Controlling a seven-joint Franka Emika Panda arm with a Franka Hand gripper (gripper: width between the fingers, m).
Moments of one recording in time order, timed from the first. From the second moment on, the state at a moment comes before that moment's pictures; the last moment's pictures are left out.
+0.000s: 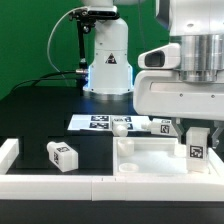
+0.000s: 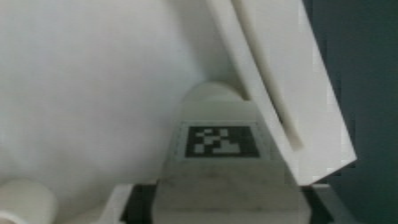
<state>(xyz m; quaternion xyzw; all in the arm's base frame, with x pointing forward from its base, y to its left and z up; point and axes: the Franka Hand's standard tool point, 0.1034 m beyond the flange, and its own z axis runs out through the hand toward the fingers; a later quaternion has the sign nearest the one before) 0.640 0.101 0.072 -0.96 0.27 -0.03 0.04</state>
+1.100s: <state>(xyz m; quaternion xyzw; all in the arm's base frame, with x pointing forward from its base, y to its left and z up) 0.640 0.111 0.069 -0.73 0.68 -0.01 0.07</state>
